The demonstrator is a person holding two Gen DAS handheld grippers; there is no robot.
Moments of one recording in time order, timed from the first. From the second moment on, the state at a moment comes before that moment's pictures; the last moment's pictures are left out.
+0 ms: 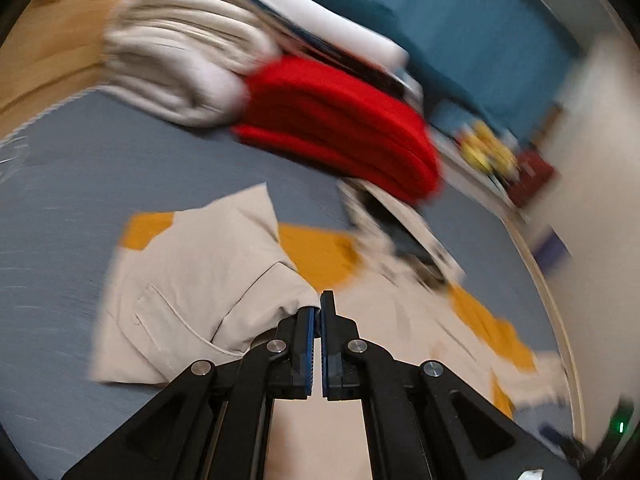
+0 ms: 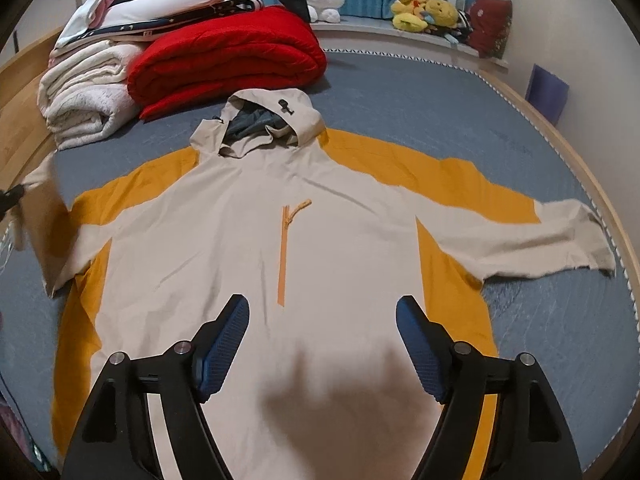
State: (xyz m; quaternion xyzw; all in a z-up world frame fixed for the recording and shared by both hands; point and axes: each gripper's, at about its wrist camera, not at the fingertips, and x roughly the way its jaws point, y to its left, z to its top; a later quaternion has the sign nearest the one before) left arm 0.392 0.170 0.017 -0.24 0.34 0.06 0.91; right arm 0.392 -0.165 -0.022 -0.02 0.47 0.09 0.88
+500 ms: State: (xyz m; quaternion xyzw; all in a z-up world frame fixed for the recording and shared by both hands) left arm 0.397 0.099 -0.022 -0.29 0.53 -0.04 0.80; right arm 0.406 -0.182 -0.007 0.04 0.47 0.12 0.88
